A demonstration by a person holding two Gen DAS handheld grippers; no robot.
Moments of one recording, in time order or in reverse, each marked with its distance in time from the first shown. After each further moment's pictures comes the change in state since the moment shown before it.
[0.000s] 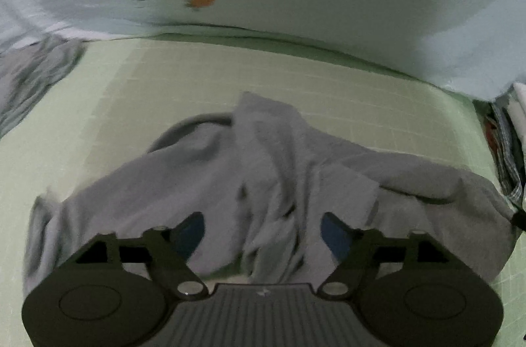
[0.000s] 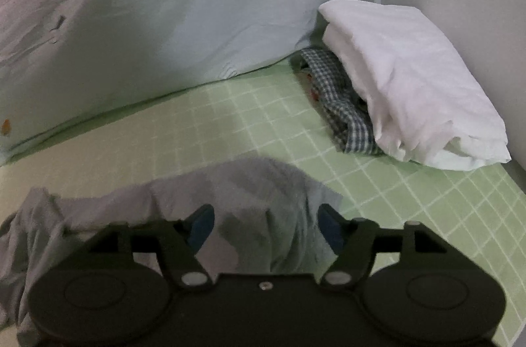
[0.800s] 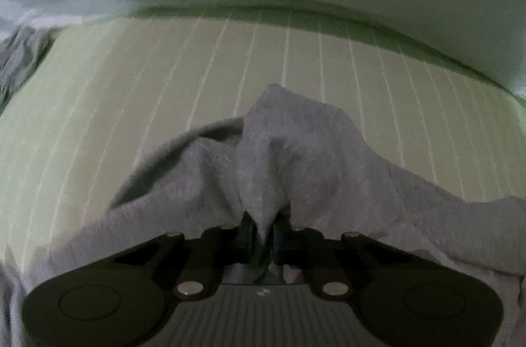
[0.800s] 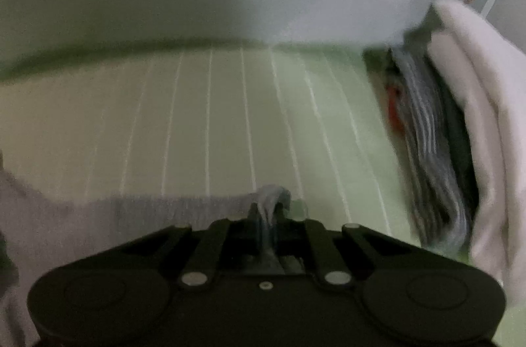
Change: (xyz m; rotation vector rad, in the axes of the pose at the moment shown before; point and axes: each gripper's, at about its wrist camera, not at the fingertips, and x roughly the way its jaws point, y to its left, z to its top) left arm 0.137 0.010 0.081 0.002 0.078 0.106; right arm 0.143 0.064 0.075 -0.296 0.141 -0.003
